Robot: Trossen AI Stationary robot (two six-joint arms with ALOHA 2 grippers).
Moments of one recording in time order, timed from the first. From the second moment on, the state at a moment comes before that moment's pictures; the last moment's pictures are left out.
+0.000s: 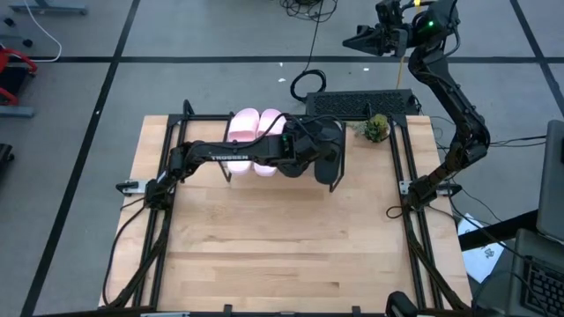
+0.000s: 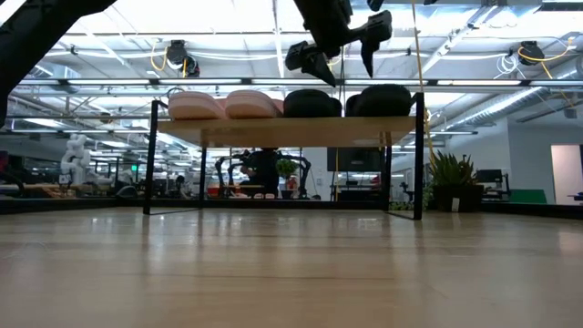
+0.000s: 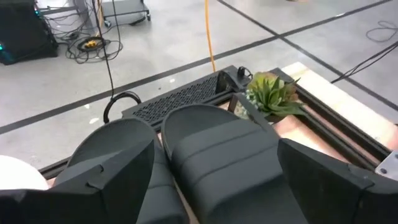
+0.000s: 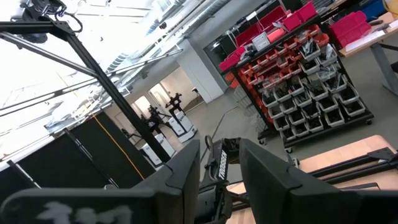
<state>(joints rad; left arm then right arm) 0.08 2.16 2.11 -0.59 -0.74 -0.58 -1.04 1.56 1.79 0.31 -1.34 1.11</state>
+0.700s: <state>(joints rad) 0.07 1.78 2.10 -1.09 -0.95 -0.54 -1.05 1.56 1.79 0.36 -1.34 1.10</state>
